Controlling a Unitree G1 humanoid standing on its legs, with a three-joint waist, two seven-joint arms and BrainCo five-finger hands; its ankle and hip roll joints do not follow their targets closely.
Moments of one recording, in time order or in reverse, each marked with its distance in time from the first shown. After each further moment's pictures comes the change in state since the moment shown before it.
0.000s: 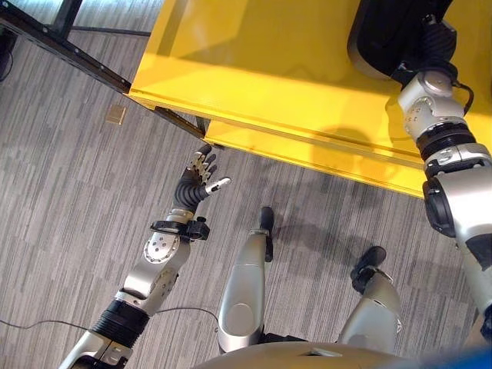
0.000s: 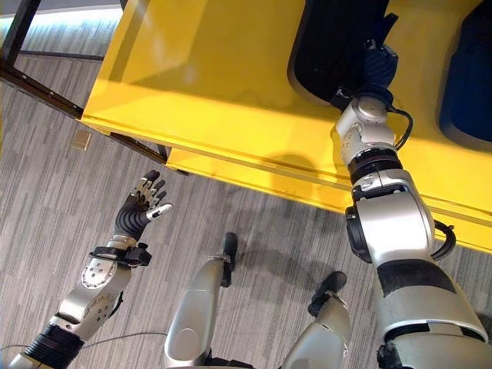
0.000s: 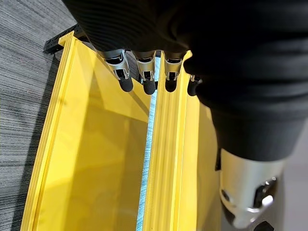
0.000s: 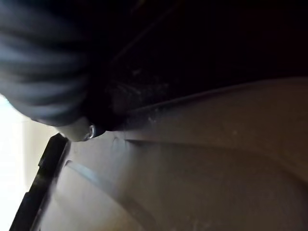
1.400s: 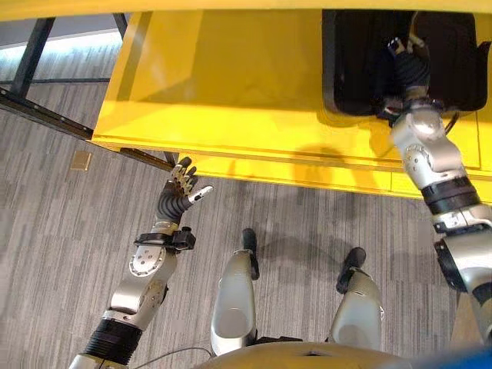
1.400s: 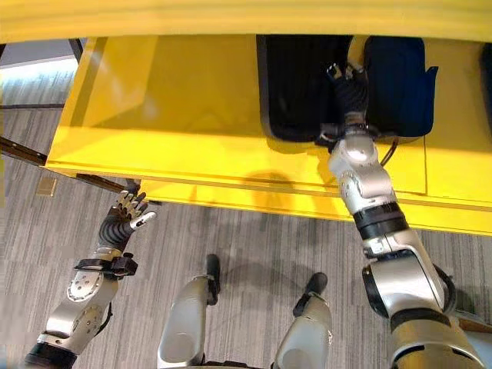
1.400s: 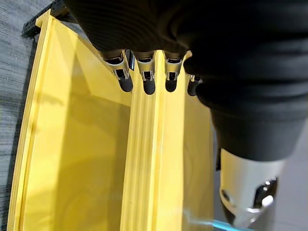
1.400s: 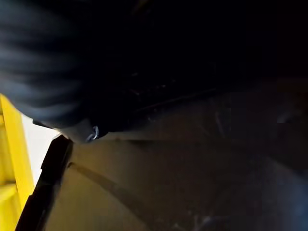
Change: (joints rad) left arm 0.118 -0.045 0.145 -0.008 0.034 0.052 -0.030; right arm 0.412 -0.085 0.040 -0.760 -0.042 0.079 0.056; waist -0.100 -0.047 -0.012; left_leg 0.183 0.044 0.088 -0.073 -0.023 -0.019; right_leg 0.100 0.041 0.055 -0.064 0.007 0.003
